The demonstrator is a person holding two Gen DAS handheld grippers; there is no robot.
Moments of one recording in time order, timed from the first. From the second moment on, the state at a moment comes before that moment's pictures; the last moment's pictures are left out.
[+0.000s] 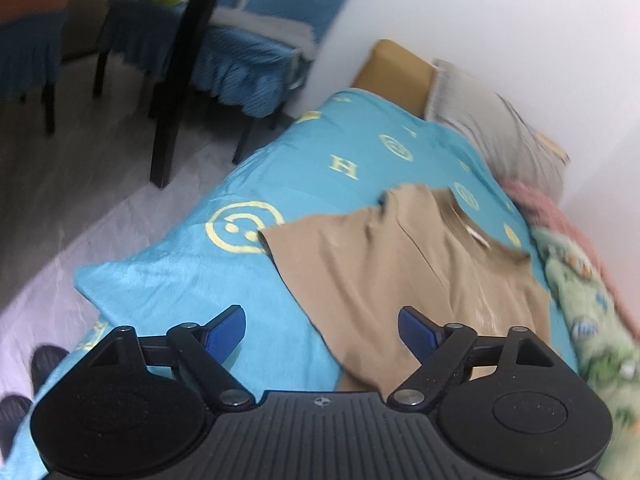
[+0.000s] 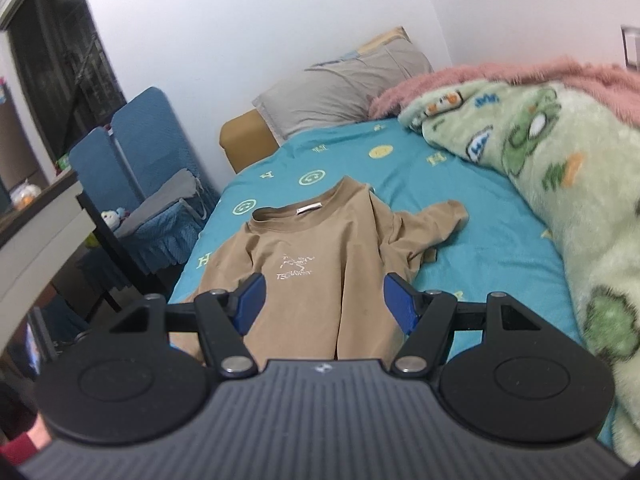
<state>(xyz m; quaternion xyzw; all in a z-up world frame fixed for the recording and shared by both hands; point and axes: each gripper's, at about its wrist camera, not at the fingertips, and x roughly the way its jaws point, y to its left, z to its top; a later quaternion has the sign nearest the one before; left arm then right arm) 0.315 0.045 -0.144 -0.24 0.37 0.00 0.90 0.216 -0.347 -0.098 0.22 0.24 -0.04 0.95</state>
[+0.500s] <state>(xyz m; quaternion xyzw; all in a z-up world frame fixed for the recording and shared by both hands) 0.393 0.038 -0.184 -0.24 0.39 -0.01 0.89 0.266 -0.368 -0.133 0.28 0.28 -0.06 0.91</state>
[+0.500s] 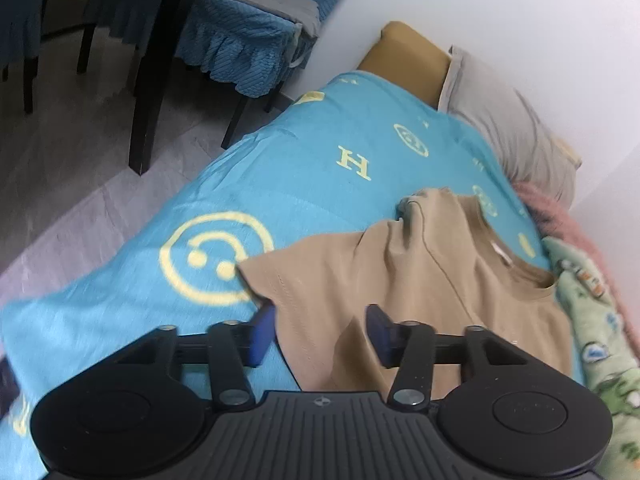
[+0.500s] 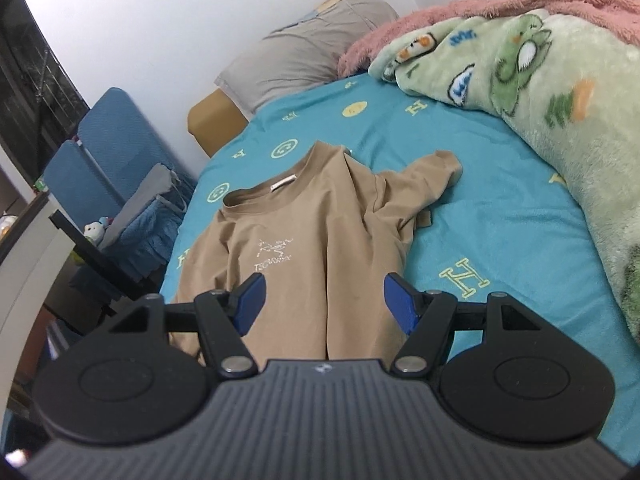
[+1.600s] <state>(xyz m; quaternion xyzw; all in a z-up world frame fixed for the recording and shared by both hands) 0.328 0.011 -0.093 0.03 0.45 -0.04 0.89 0.305 -0.351 -0.153 0.20 0.30 -0.07 0.93</state>
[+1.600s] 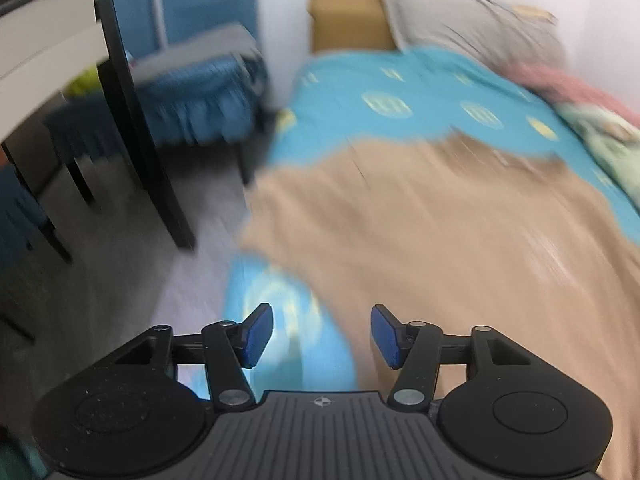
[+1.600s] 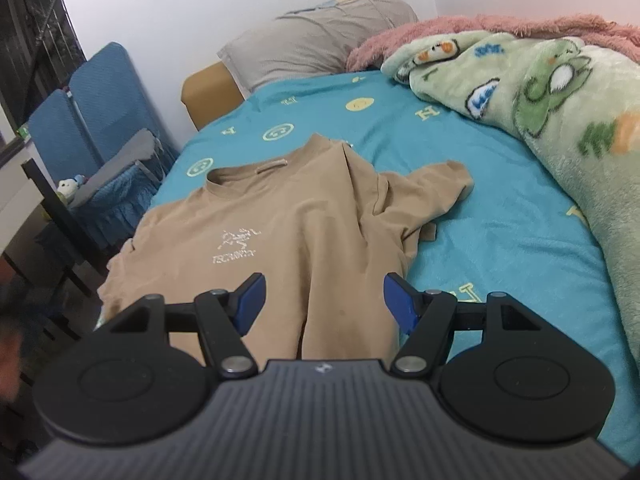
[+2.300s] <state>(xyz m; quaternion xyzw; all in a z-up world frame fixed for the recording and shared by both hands) 0.127 -0.020 -0.139 0.12 0.59 -0.16 0.78 0.224 -0.347 -0.126 0.22 0.29 -0.10 0.93</state>
